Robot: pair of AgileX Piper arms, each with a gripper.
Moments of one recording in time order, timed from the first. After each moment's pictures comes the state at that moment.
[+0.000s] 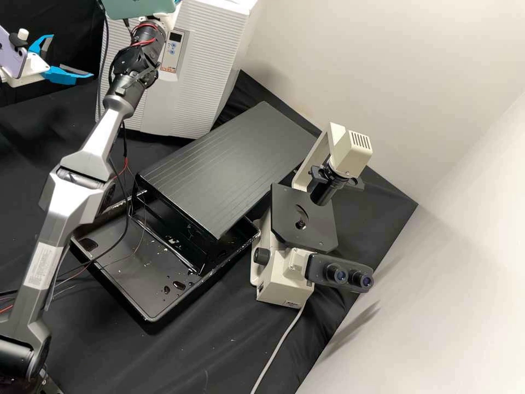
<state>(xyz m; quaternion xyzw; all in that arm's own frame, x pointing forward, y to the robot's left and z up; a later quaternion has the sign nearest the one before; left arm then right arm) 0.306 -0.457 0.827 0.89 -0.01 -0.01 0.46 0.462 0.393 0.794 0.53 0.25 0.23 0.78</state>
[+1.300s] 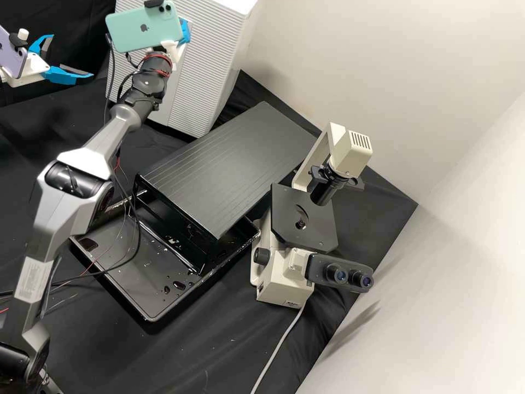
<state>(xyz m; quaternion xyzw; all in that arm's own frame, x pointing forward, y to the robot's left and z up) 0.306 -0.457 0.827 0.89 -0.01 -0.01 0.46 0.453 0.331 0.797 0.48 0.28 0.12 0.82</state>
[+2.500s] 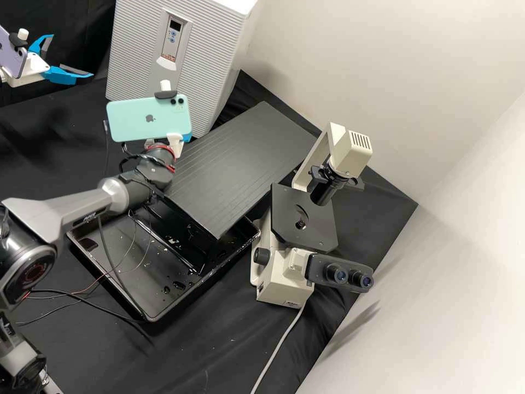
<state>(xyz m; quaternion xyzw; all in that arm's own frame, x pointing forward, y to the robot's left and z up) 0.306 -0.457 0.827 0.89 -0.01 -0.01 0.46 0.333 0.166 0.855 0.49 0.33 -0.04 0.81</state>
